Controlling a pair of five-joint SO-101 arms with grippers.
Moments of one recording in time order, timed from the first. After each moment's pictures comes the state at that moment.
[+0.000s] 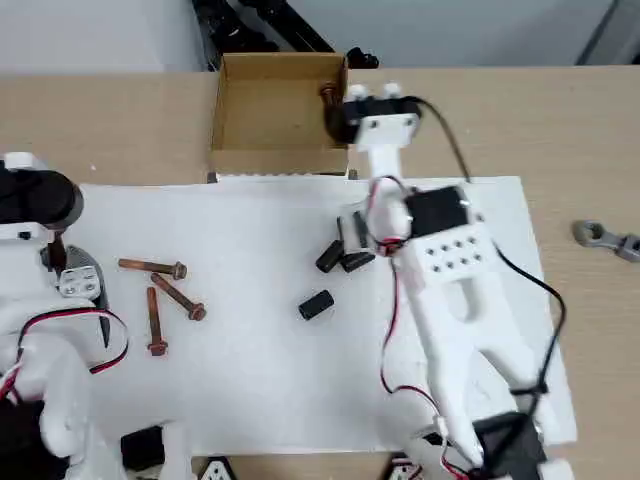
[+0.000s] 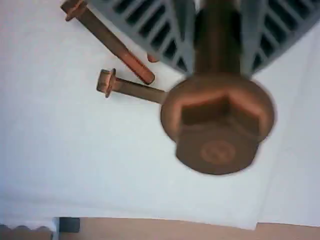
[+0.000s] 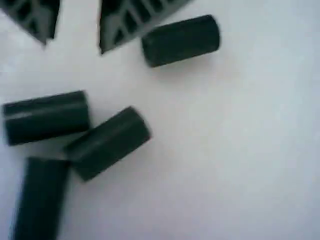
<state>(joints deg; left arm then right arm) -22.2 -57.1 10.2 96.3 -6.6 -22.0 -14.0 6.7 80.4 -7.4</state>
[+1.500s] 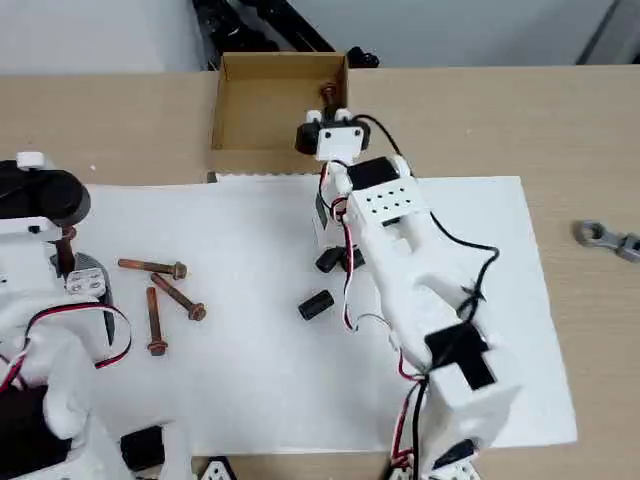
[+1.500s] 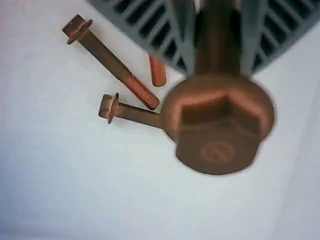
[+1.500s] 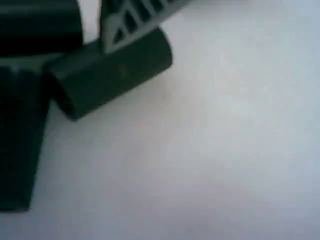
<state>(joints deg) -22.2 -57.2 13.9 96.3 -6.6 -23.6 14.8 -3.1 73.8 -7.6</state>
